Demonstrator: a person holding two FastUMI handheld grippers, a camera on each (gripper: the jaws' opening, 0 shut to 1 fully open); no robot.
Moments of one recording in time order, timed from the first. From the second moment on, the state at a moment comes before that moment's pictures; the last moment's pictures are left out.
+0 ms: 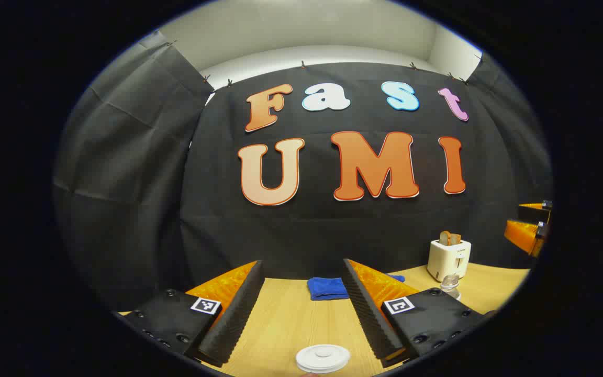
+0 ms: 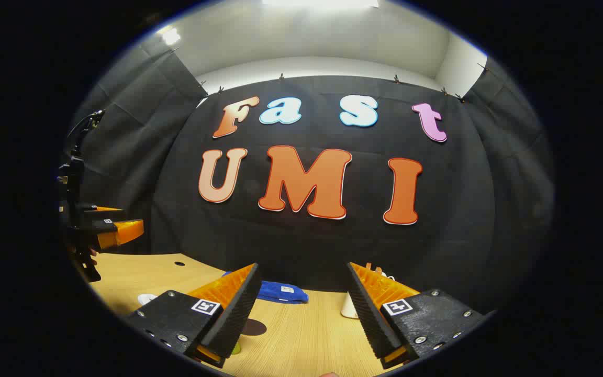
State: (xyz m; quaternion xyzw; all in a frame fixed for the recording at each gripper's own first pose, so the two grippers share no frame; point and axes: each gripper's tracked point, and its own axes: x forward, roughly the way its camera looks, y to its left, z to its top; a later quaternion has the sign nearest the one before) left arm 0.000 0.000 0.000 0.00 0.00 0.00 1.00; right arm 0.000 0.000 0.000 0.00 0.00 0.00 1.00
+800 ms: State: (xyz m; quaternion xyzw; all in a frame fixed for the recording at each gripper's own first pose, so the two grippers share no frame) left arm 0.000 -0.013 0.017 0.00 -0.01 -0.01 1.00; right arm -0.005 0.002 0.004 0.02 0.00 0.01 1.00
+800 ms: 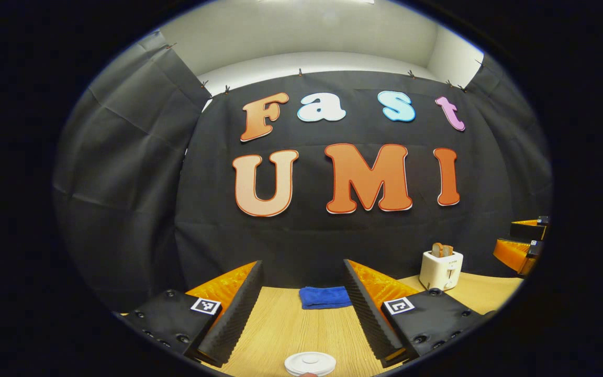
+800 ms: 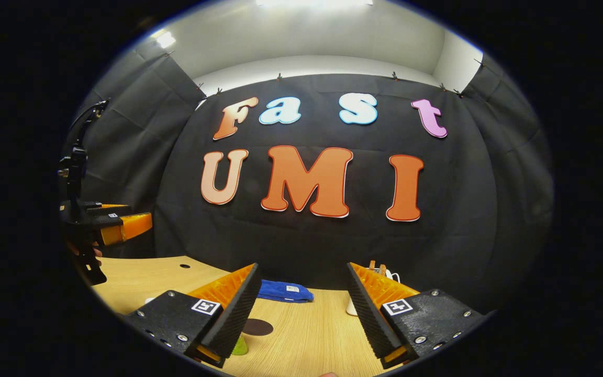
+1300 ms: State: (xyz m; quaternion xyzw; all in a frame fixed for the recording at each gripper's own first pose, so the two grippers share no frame) left arm -0.004 -0.025 -0.064 0.00 0.07 -0.06 1.00; right arm -0.009 0.020 -0.025 0.05 0.03 0.04 1.00
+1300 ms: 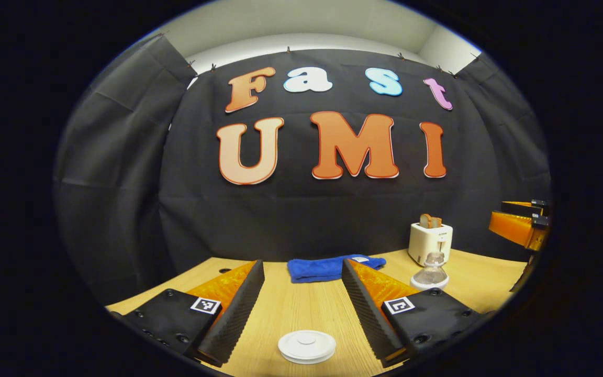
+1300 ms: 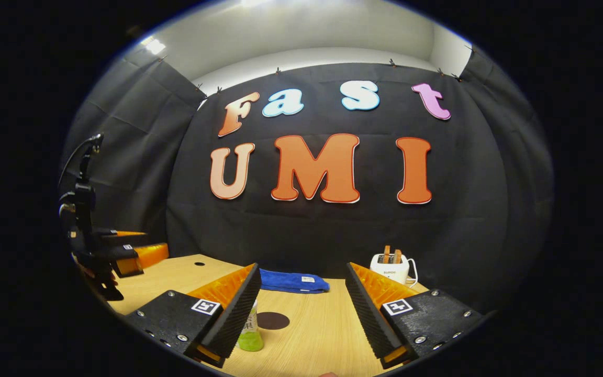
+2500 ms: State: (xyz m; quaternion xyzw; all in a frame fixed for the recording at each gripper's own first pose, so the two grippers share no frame) left arm -0.007 -0.019 -0.210 0.06 0.22 -0.07 0.97; right arm -0.014 0.032 -0.074 0.05 0.08 0.06 0.99
